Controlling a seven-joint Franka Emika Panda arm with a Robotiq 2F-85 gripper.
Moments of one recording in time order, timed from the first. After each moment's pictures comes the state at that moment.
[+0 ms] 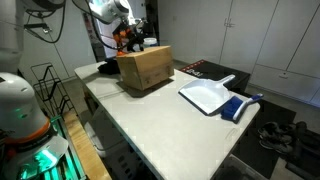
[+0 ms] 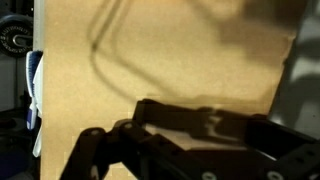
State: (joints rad) arm 0.33 0.42 0.10 -1.49 -0.52 1.53 0.37
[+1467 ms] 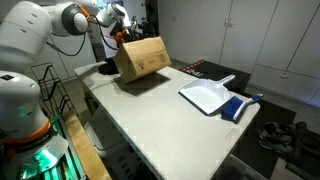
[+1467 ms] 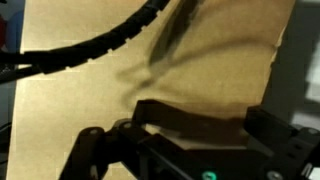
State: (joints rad) arm 0.51 0.80 0.07 -0.92 -0.58 1.14 0.37
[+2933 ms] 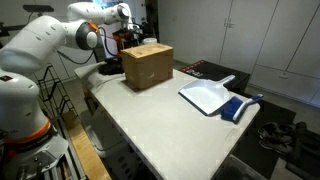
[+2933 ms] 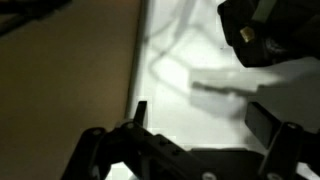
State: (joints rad) arm 0.47 1.01 0.14 -0.57 -0.35 1.31 0.39
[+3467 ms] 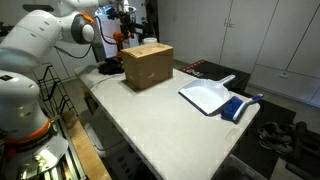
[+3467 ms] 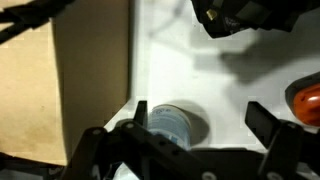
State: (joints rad) arm 0.48 0.93 0.11 -0.44 -0.27 1.28 0.43
